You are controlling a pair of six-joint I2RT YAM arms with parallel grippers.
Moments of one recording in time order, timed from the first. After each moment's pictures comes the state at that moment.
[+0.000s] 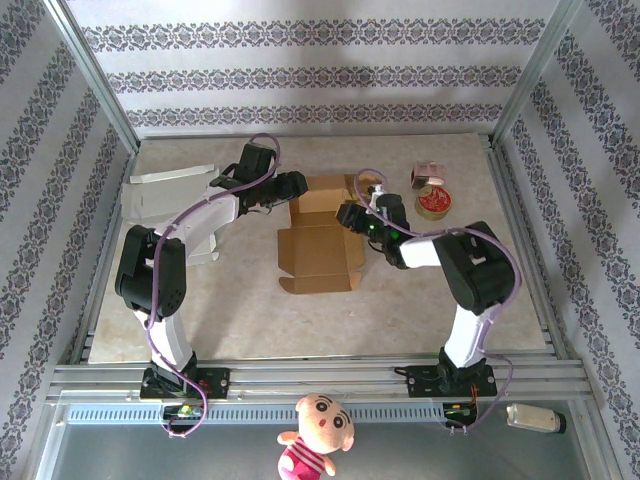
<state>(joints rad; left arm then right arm) -0.35 1.82 1.41 -0.34 0.27 -0.67 0.38 1.80 0.76 0.63 -0.28 0.70</state>
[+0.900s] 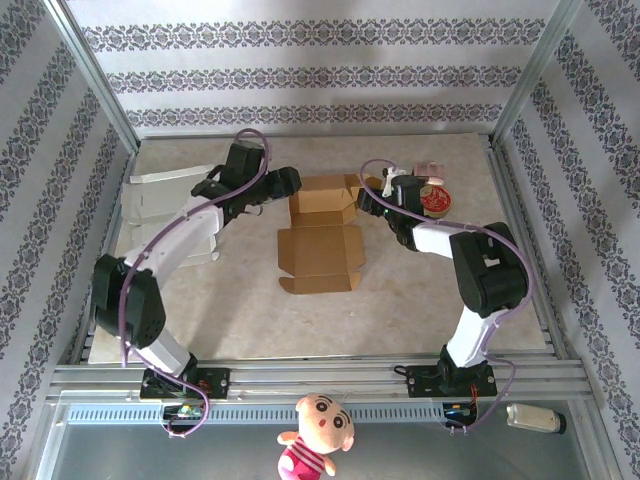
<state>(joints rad) -0.40 1.59 1.34 -0.41 0.14 -0.64 0.26 1.81 0.92 0.39 -0.12 0.38</state>
